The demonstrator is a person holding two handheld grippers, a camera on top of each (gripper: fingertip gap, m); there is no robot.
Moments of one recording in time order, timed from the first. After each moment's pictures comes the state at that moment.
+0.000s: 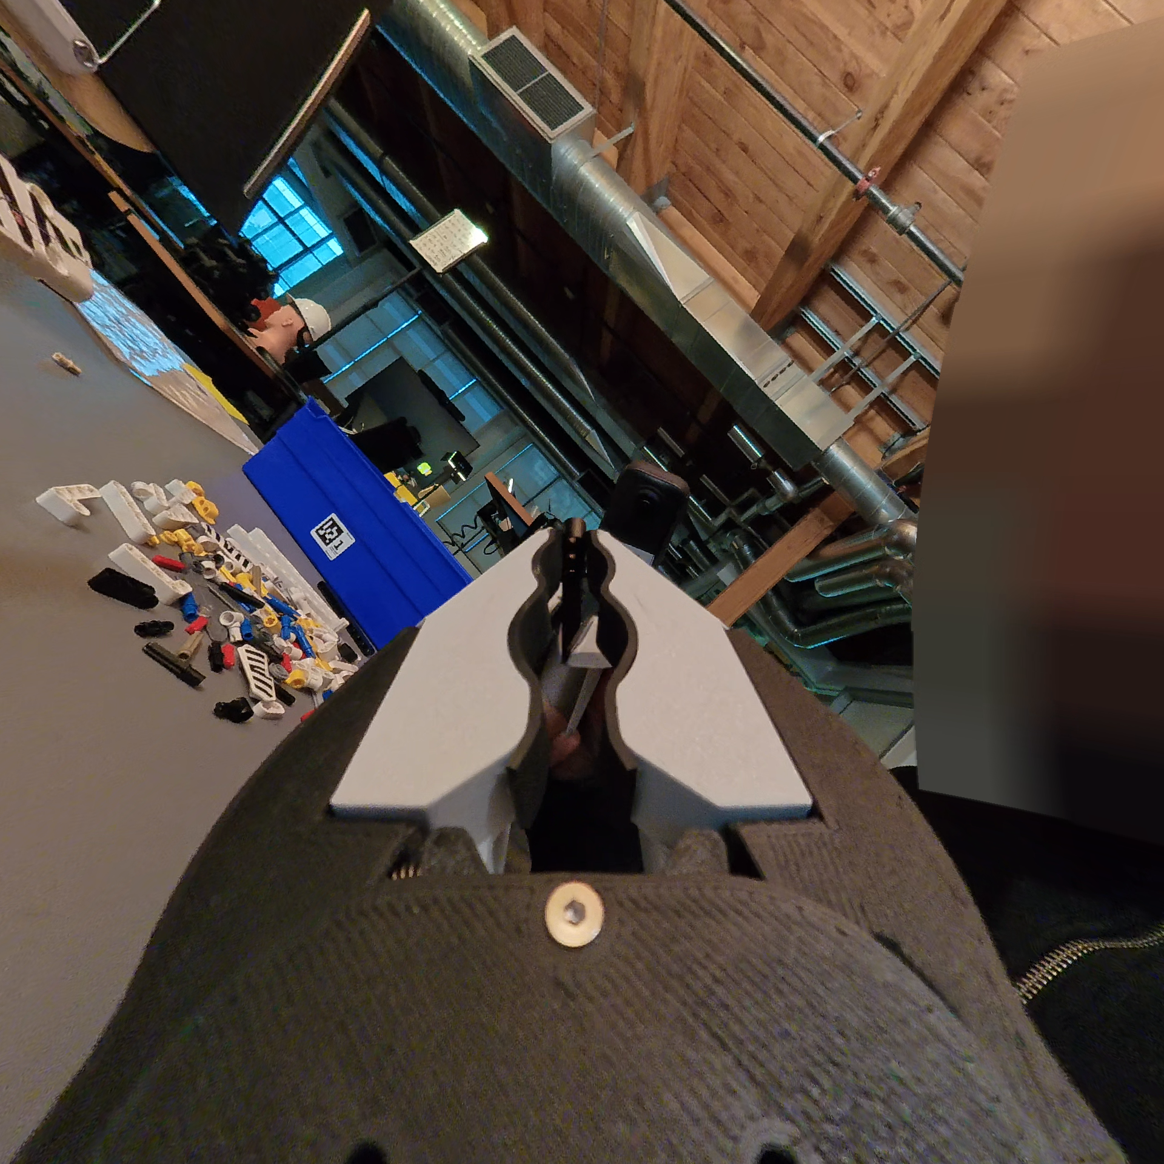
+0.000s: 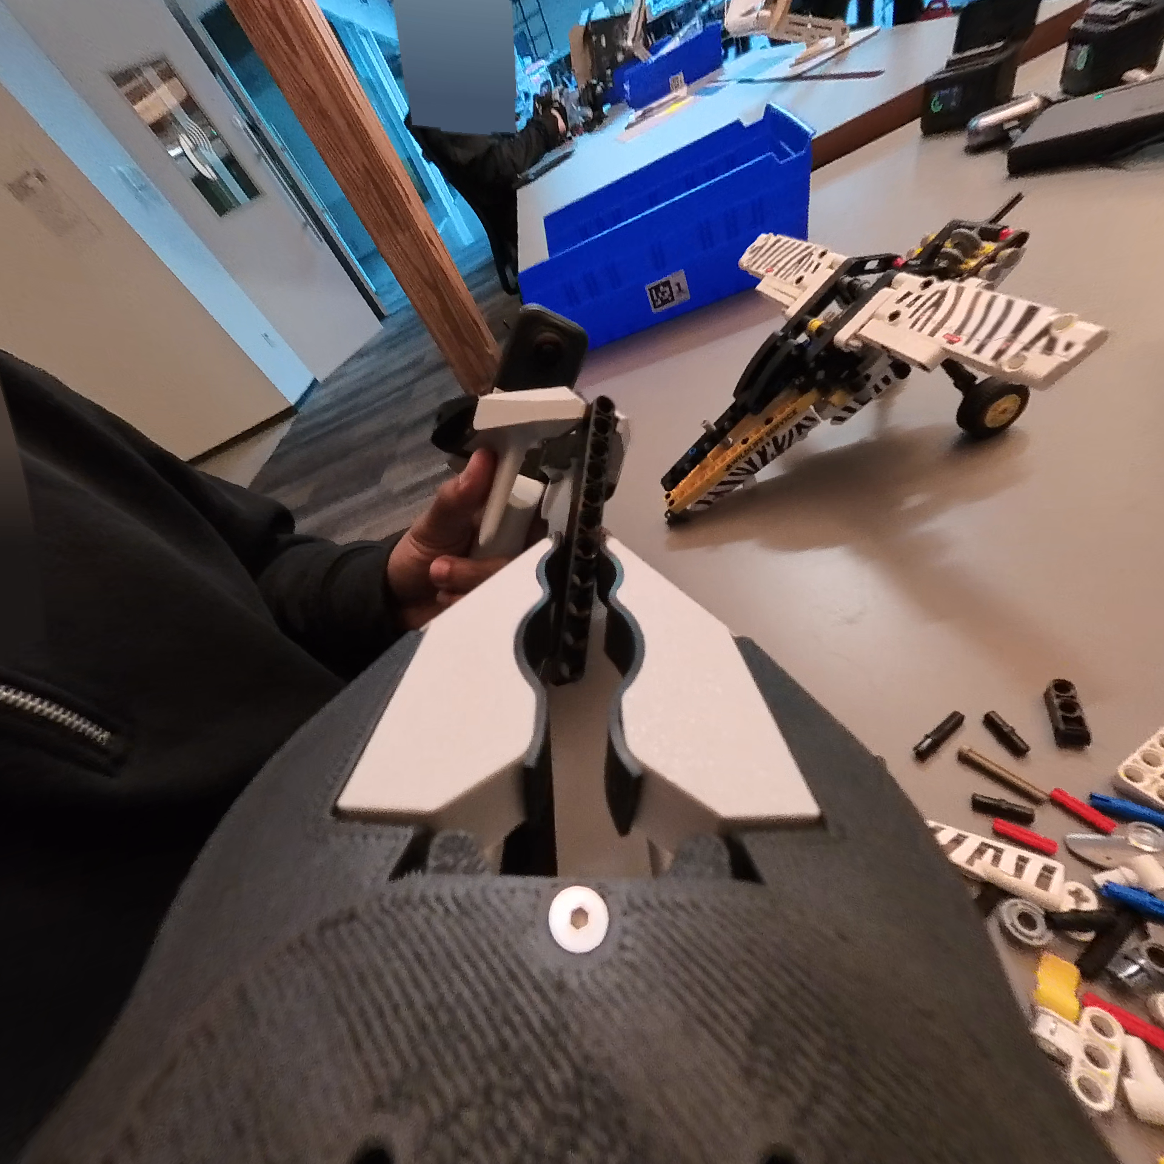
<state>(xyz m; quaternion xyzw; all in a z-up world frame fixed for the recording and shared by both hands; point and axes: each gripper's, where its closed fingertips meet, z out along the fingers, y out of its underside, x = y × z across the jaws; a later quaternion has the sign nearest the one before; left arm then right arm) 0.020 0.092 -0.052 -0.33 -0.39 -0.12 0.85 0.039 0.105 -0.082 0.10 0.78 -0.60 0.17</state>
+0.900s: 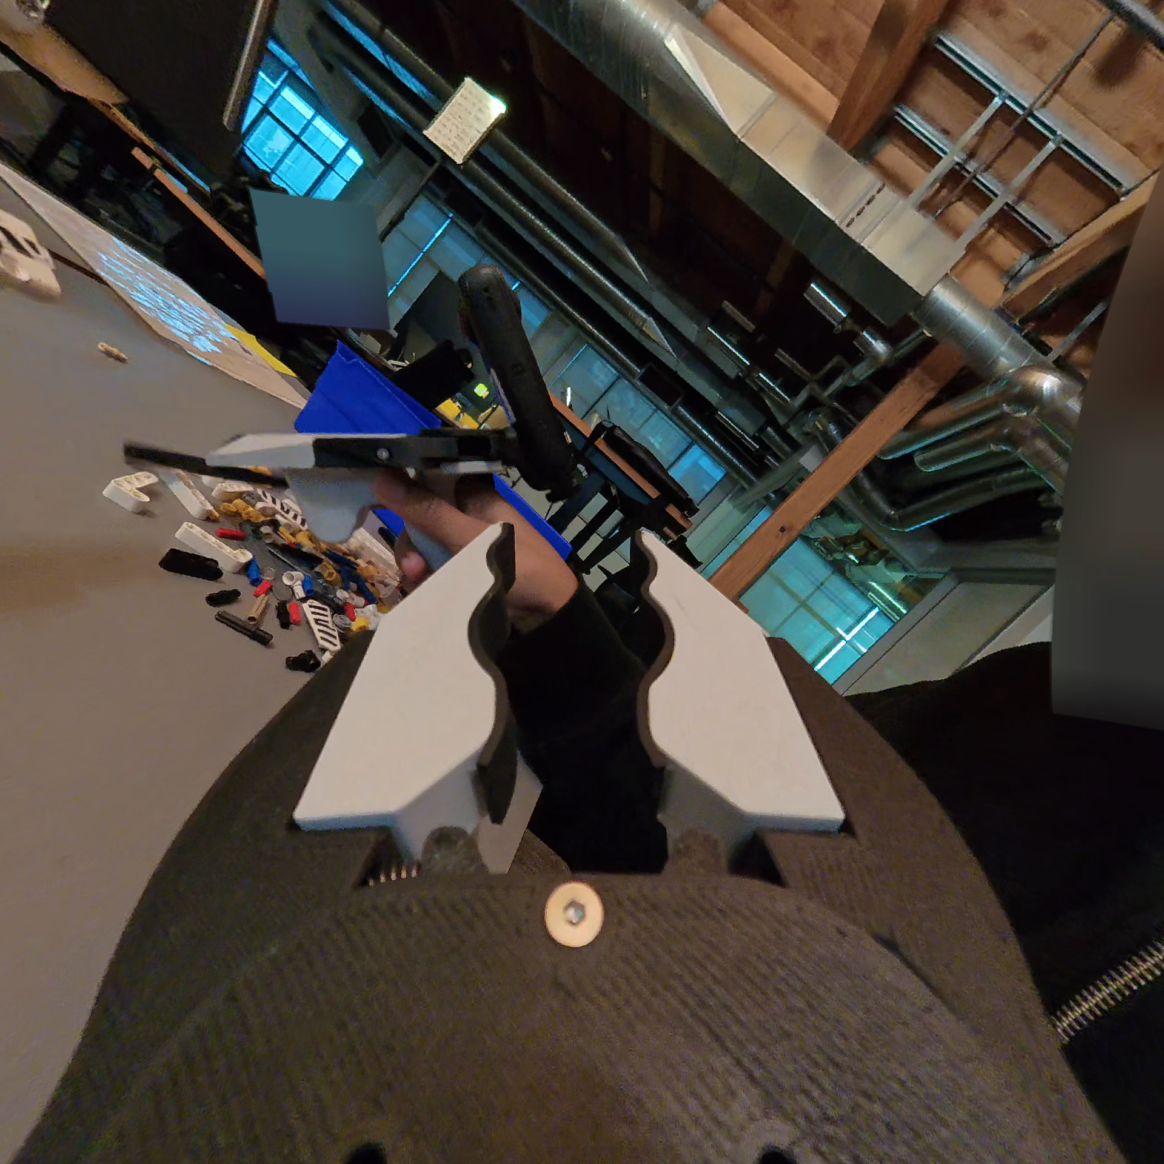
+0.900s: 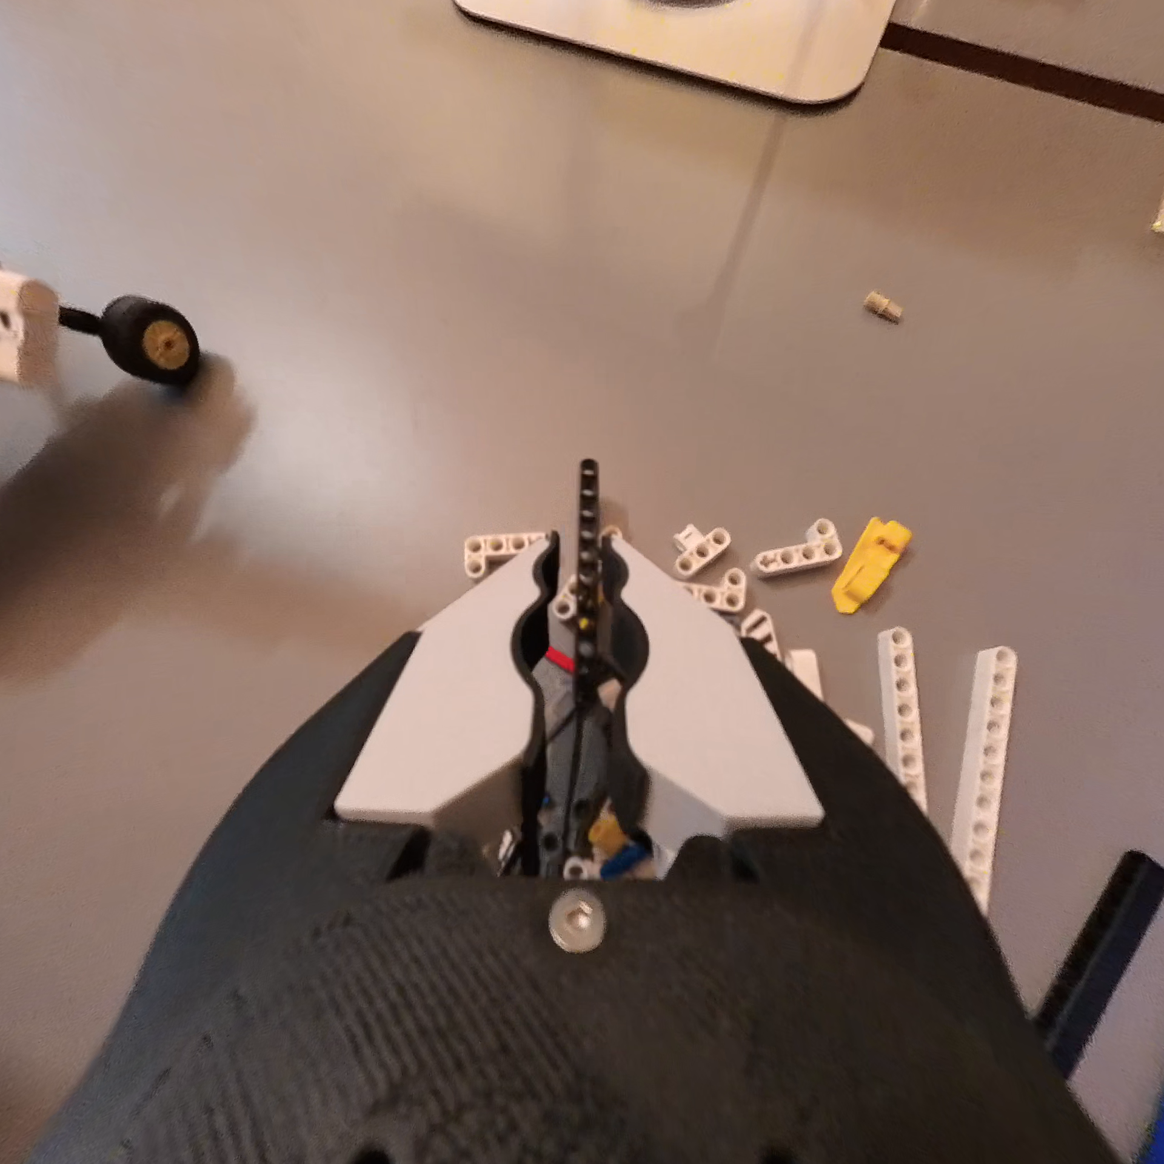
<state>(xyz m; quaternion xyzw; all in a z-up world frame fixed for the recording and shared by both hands) 0.033 0.105 -0.064 -0.44 -0.38 -0.07 0.81 -0.170 0.159 -0.178 0.43 0.81 -0.36 -0.18</state>
